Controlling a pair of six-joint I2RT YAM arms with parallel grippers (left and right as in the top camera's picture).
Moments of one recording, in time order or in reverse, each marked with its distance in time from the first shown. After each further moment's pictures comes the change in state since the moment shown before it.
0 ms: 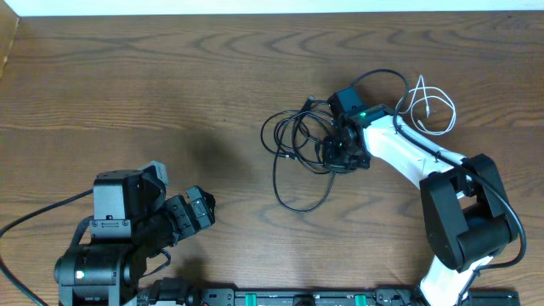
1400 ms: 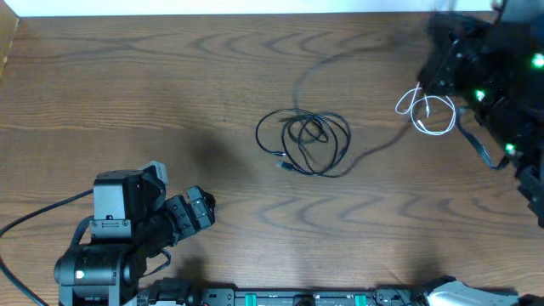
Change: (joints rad) left arm 0.000 0.000 0.000 0.000 0.000 0.000; right arm 0.002 -0.497 1.003 -0.407 0.421 -0.091
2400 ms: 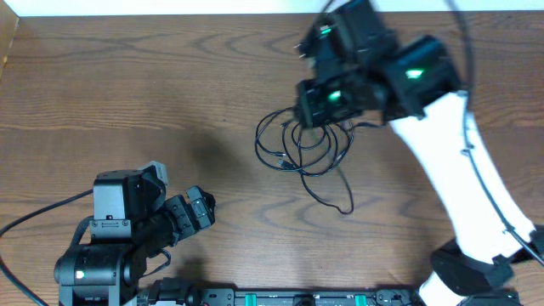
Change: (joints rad) left arm 0.000 0.000 0.000 0.000 0.000 0.000; right arm 0.169 0.415 0.000 -0.295 -0.581 -0.086
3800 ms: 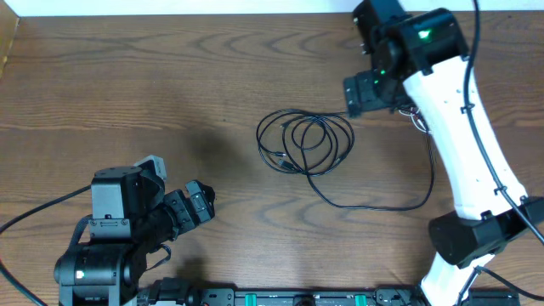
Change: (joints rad) left arm 0.000 0.000 0.000 0.058 0.000 -0.008; right arm -0.244 0.093 -0.002 -0.224 0.534 -0.080
